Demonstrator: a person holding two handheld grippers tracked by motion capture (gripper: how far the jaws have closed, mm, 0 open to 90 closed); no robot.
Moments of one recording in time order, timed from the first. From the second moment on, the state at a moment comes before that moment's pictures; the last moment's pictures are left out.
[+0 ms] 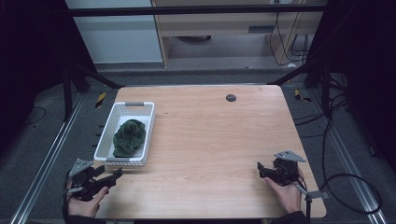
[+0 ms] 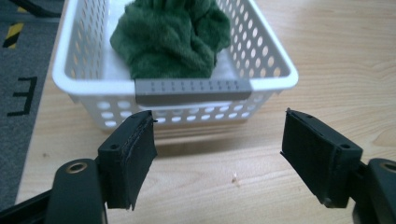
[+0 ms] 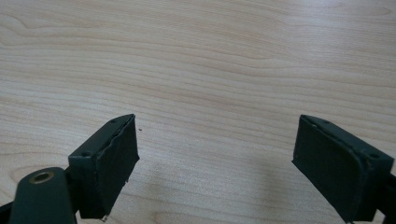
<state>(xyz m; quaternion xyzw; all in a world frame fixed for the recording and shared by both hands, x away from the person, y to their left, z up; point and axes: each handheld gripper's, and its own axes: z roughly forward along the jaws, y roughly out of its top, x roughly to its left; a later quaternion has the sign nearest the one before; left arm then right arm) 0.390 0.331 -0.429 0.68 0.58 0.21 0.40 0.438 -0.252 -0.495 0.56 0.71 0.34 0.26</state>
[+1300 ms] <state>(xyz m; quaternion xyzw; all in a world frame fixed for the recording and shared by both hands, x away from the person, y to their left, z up) 0.516 0.324 -0.353 0.77 0.52 0.21 0.31 0.441 -0.251 -0.497 0.56 0.72 0.32 0.26</state>
